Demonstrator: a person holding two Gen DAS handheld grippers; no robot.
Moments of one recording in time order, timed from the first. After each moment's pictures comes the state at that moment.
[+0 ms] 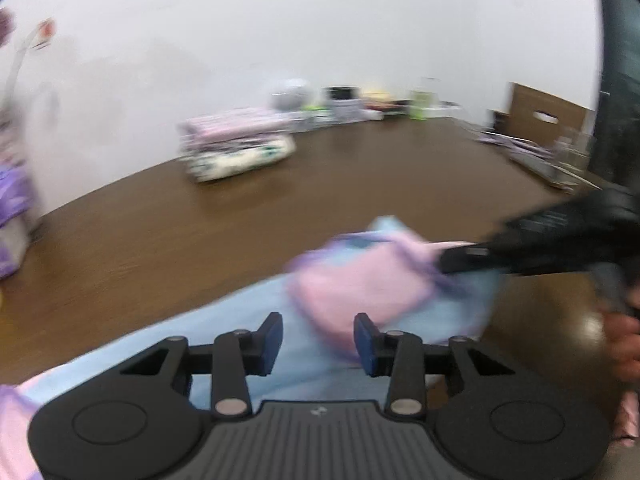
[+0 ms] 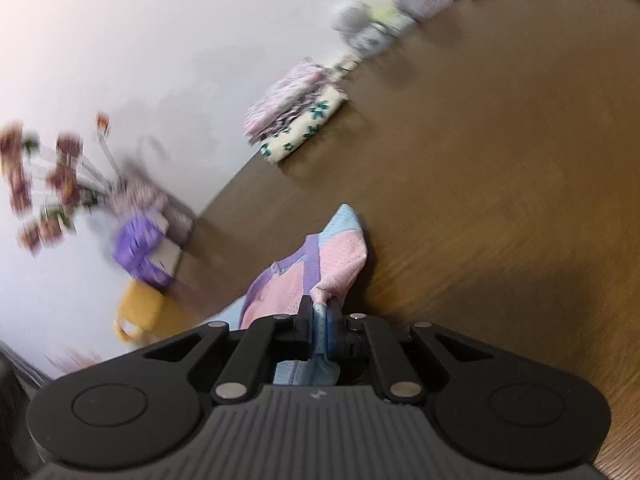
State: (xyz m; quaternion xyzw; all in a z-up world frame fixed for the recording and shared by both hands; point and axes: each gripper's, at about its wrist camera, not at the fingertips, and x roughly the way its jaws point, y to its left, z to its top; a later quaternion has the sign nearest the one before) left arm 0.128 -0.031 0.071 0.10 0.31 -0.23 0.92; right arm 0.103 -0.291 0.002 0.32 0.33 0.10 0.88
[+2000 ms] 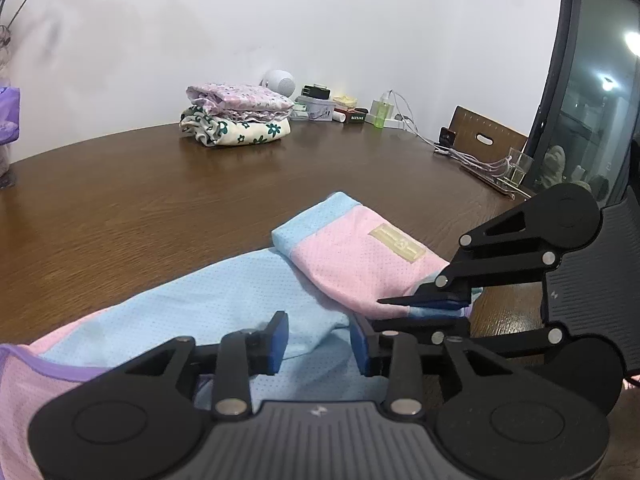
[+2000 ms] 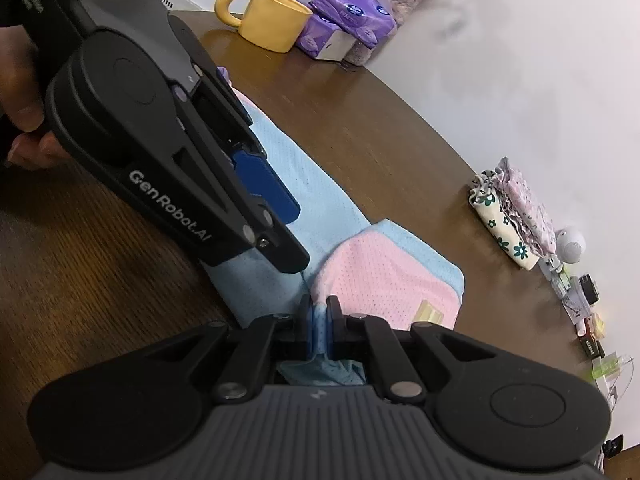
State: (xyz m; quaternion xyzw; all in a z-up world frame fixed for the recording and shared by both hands) left arm 0.152 0.109 0.035 0.02 0.32 -0.37 0.87; right arm 0.082 0.006 0.012 -0.36 0.32 0.18 0.86
